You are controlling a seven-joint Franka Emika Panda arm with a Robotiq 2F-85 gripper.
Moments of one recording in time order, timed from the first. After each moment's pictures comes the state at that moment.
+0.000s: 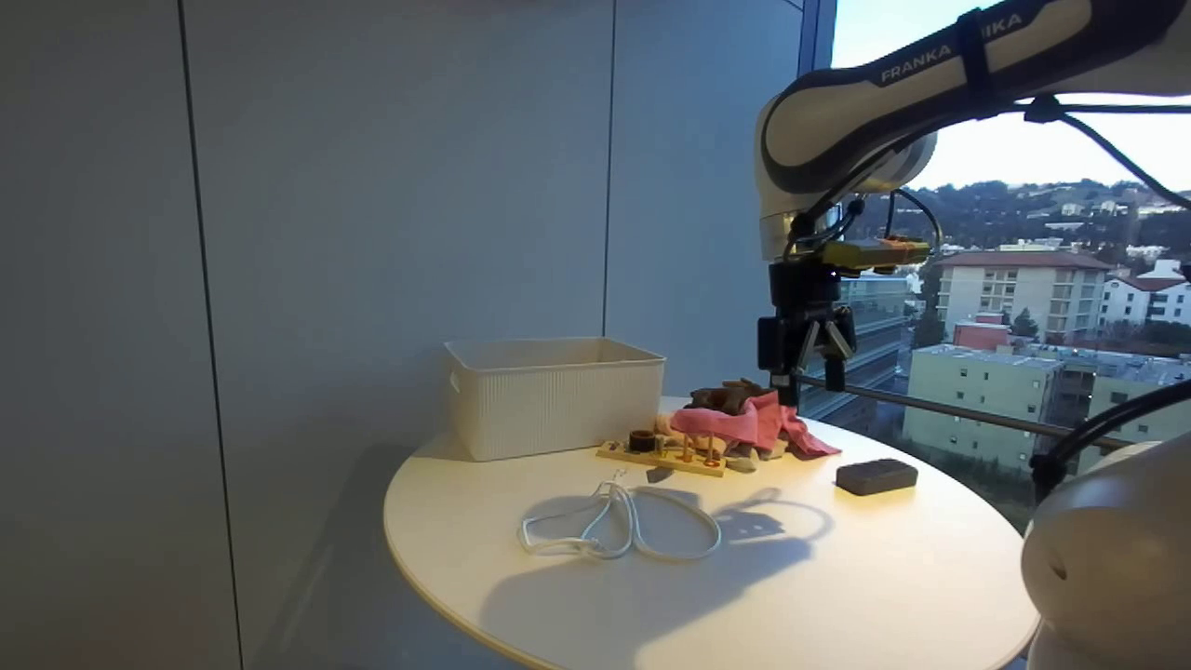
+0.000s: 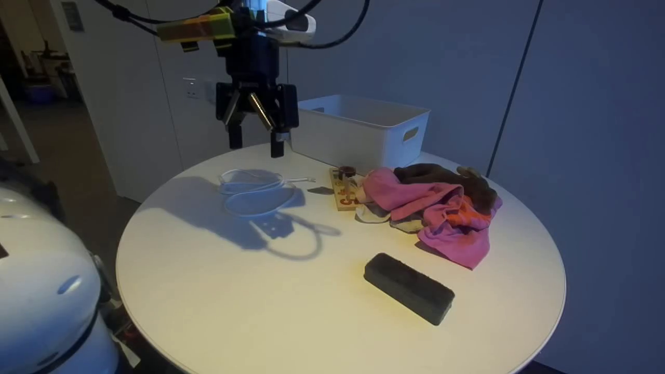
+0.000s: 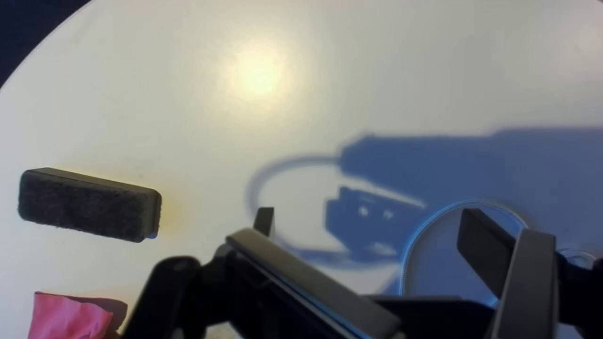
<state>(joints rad) -0.15 -0.74 -0.07 -2.49 -0.15 1.62 -0.01</state>
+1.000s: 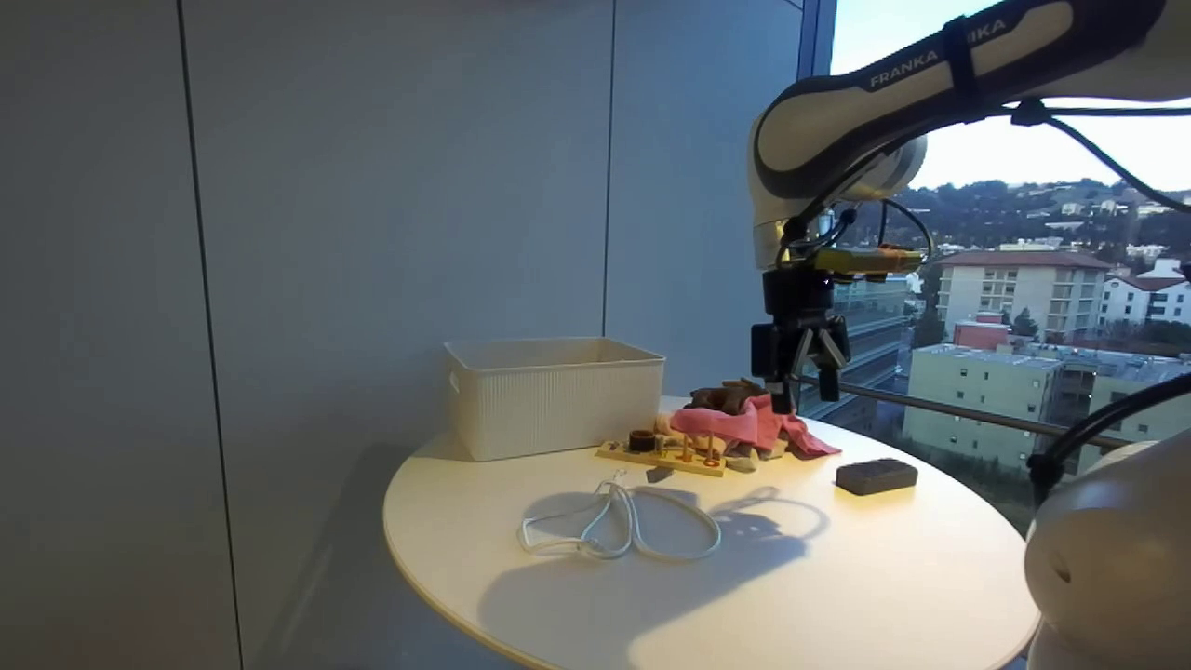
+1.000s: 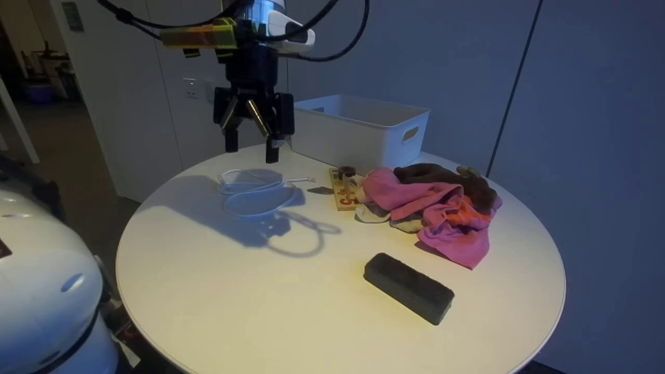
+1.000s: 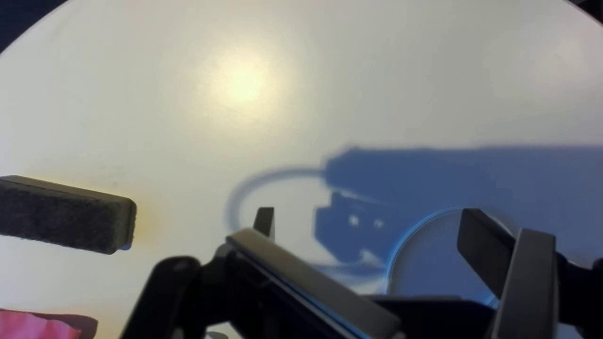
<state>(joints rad) -0.13 -0.71 -0.07 -2.50 -0.12 1.62 -0.01</state>
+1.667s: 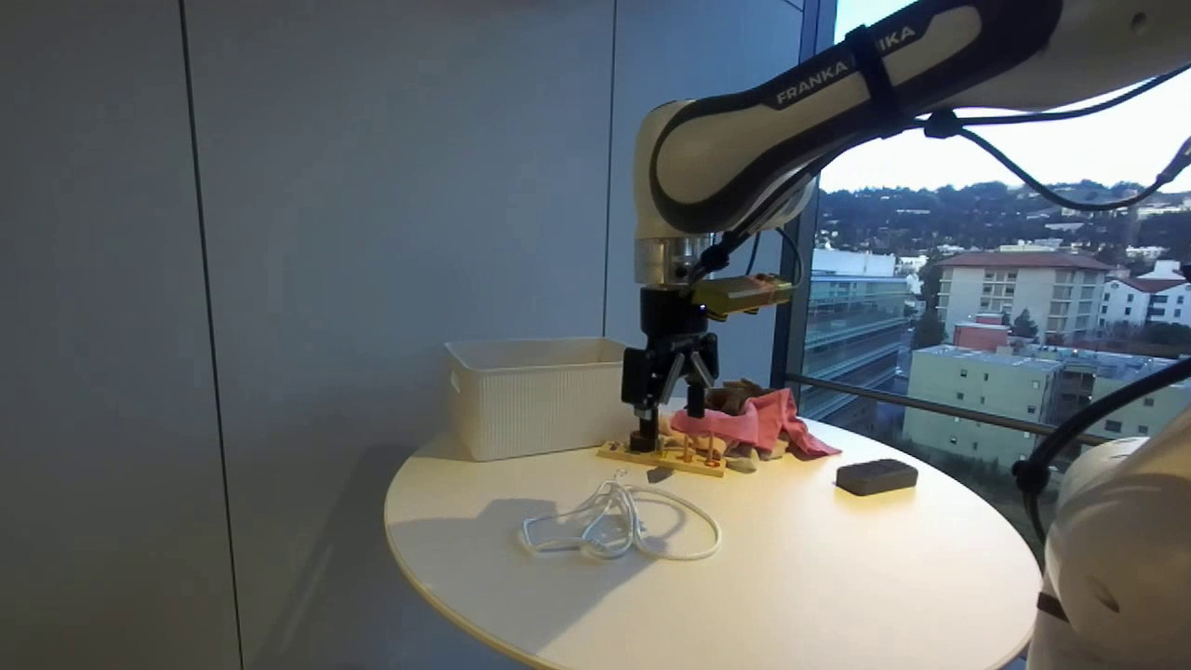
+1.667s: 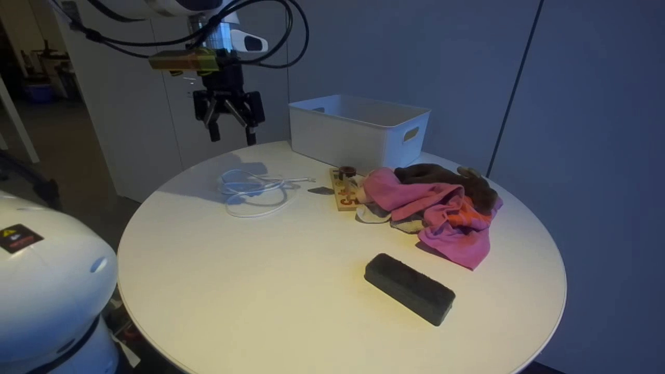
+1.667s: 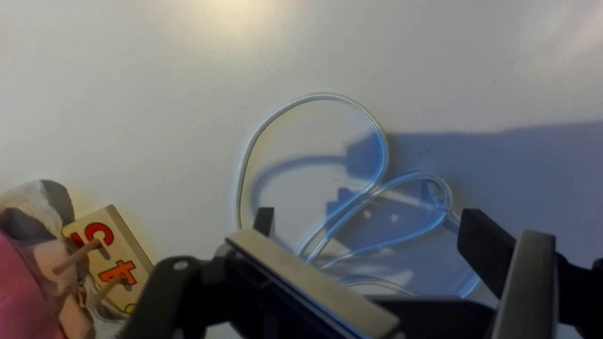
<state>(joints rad) 0.03 -0.54 0.11 -2.47 -0.04 1.92 0.08</state>
